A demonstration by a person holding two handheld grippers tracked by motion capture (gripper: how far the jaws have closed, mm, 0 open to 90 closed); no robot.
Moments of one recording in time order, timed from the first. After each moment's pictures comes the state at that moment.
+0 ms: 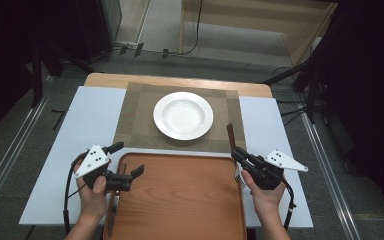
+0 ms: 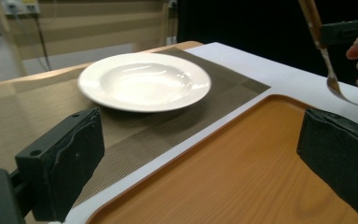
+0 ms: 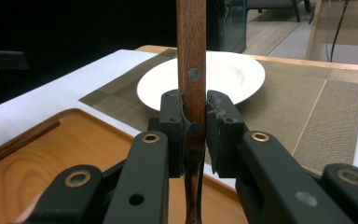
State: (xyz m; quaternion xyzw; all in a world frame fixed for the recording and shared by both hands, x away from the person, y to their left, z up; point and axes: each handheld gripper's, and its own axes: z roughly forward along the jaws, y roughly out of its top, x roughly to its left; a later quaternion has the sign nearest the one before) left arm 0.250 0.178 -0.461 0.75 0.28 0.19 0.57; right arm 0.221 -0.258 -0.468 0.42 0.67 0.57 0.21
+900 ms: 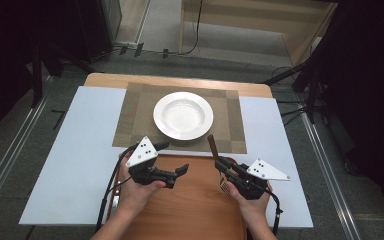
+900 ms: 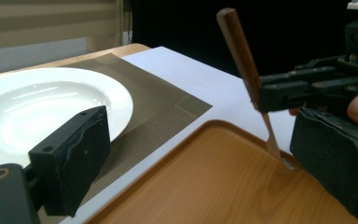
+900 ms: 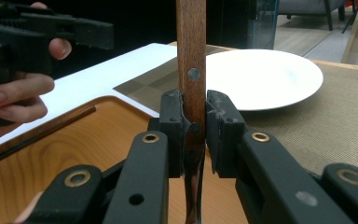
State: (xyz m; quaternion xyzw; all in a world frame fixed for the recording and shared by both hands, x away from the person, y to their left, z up) left arm 0.254 0.080 -0.443 0.76 0.26 0.12 0.58; right arm 0.209 -0.219 -0.482 0.37 0.70 0.58 0.20
